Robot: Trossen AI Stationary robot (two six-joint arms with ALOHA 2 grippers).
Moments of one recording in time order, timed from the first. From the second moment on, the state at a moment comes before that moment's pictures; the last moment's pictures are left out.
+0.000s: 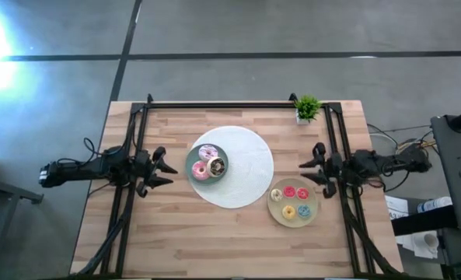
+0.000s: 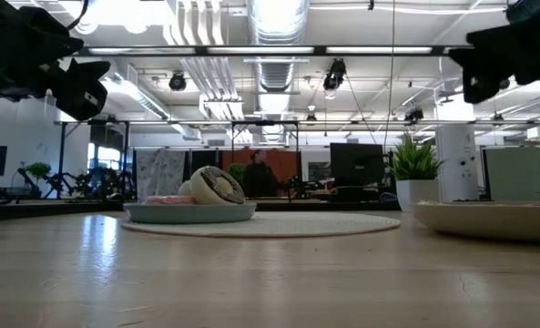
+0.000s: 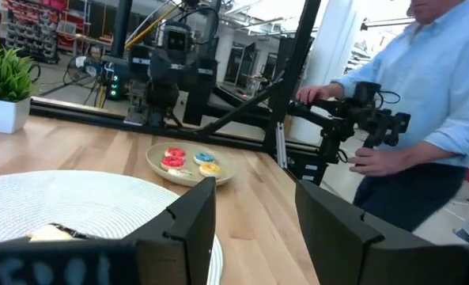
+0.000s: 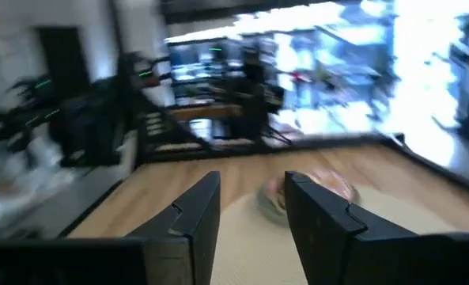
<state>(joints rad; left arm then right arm) 0.06 0.06 0.01 0.07 0.31 -0.27 0.19 0.00 0.03 0.07 0.13 0.13</state>
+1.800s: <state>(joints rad) 0.07 0.06 0.01 0.07 0.31 -0.27 0.09 0.01 0.01 0.03 -0.13 -0.03</state>
